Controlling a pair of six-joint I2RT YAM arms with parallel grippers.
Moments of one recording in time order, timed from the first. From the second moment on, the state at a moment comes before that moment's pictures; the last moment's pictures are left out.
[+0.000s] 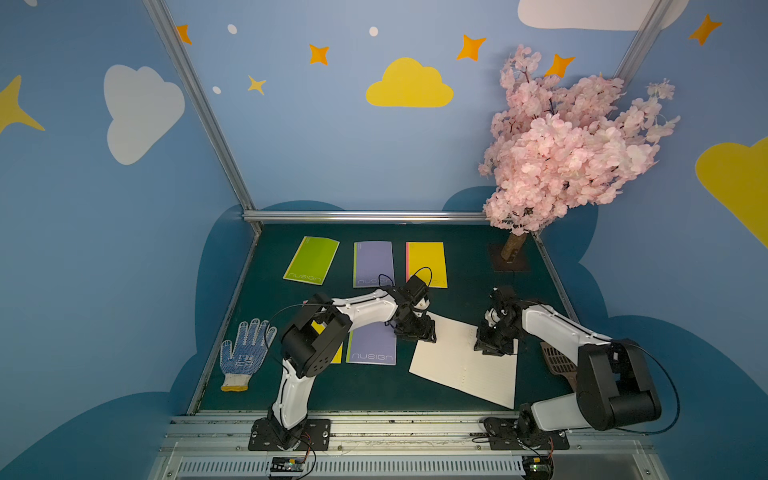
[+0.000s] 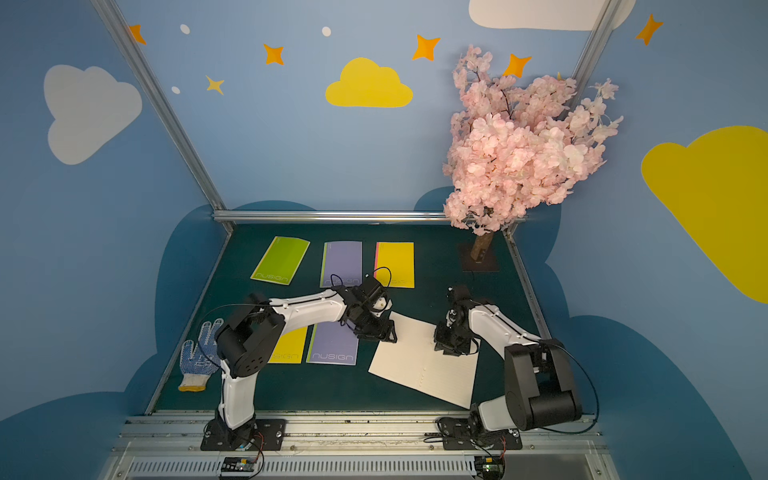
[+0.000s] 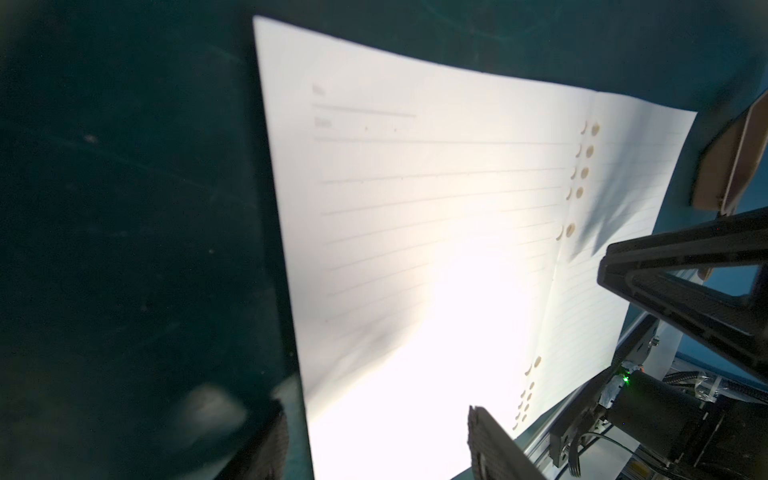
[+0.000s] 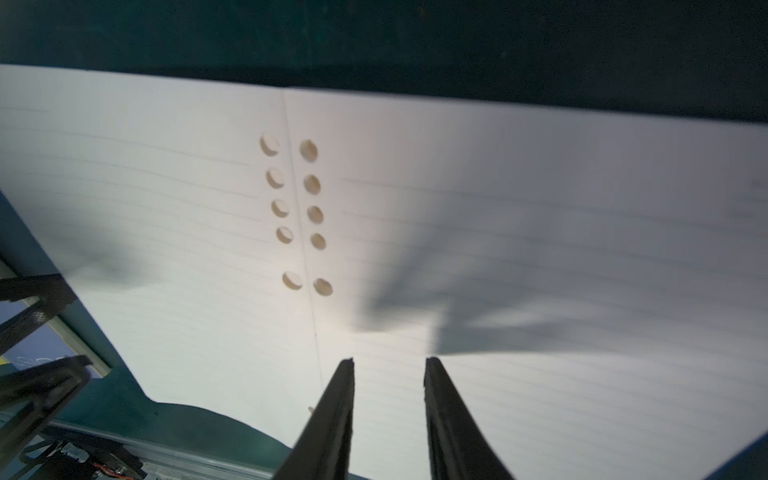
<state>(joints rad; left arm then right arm) -0.80 2.01 1.35 -0.57 0.44 -0.54 0.24 1.44 0.77 -0.83 -0.26 0.46</state>
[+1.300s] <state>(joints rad) -0.80 1.97 1.30 -0.43 0.57 -0.55 0.24 1.46 0.74 -0.79 -0.32 0.46</state>
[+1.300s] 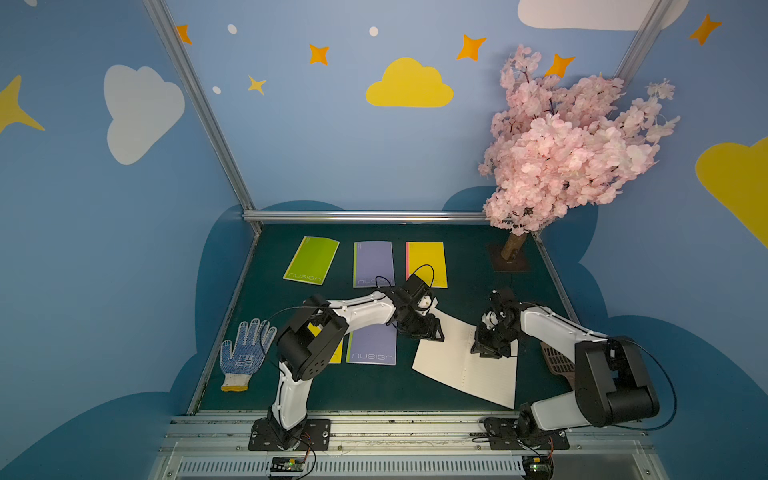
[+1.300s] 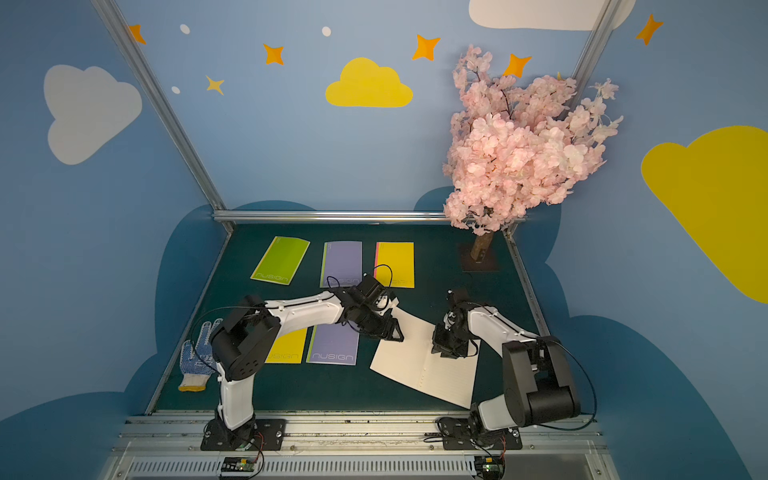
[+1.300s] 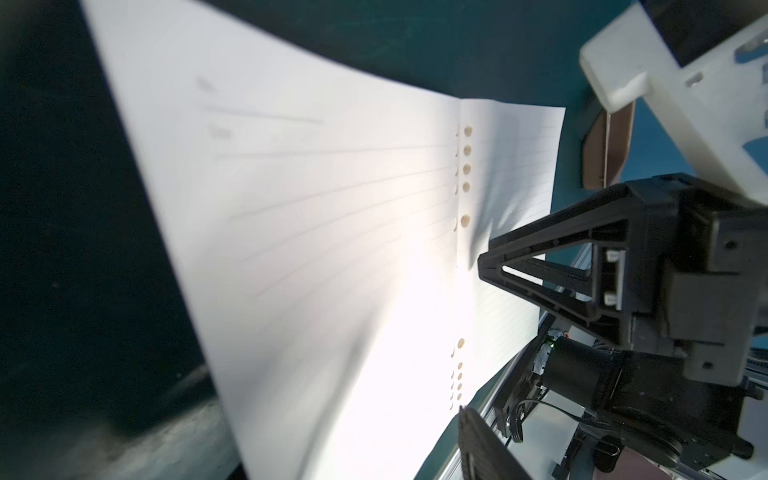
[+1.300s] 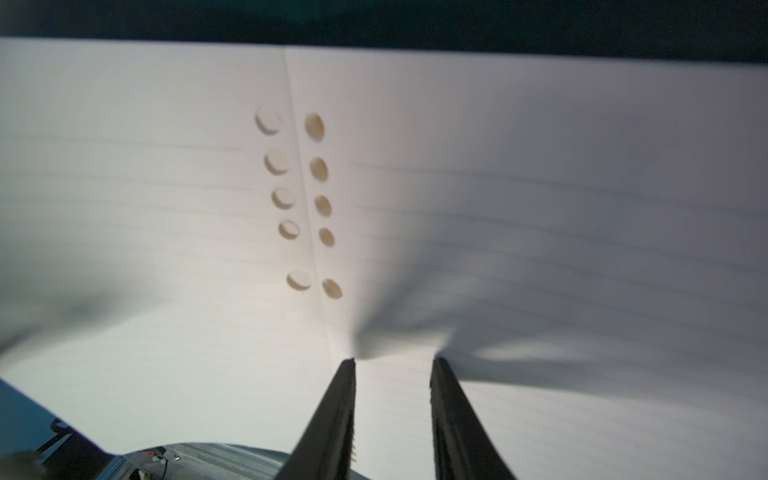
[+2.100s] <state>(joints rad) -0.80 1.95 1.30 -0.46 0.49 -0.56 0.25 1.46 0.74 -0.78 -0.34 0.46</state>
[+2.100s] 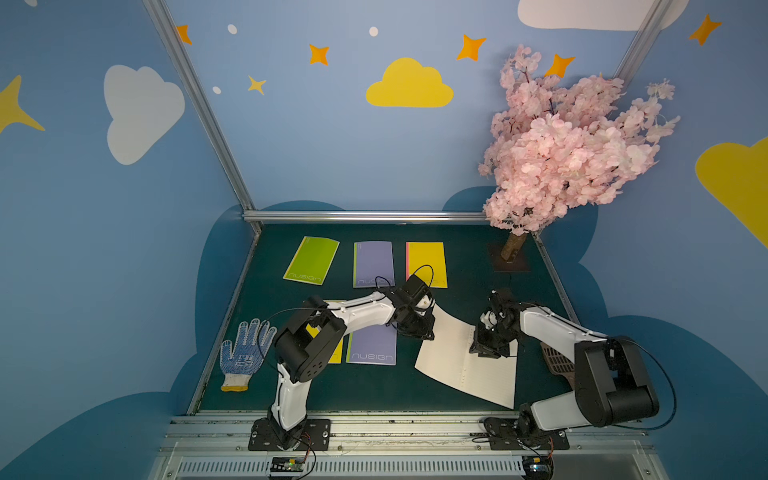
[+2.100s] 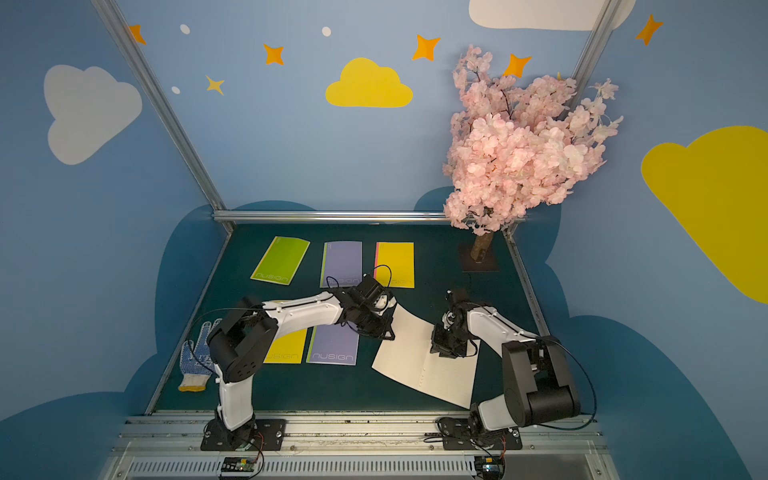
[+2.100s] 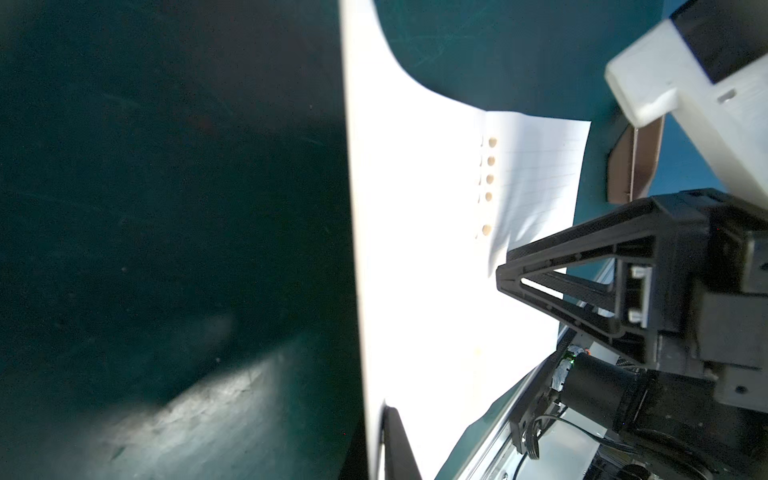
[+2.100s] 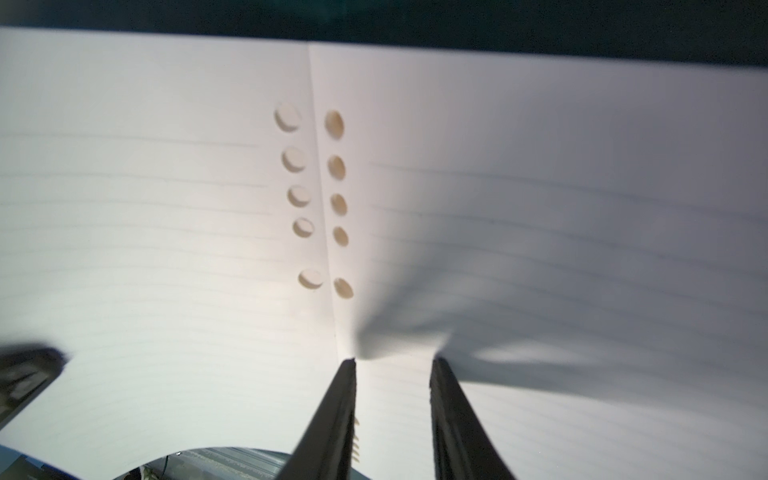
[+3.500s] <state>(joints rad) -0.53 1.66 1.06 -0.59 0.36 -0.52 0.27 1.57 0.89 -0.79 -0.35 0.43</state>
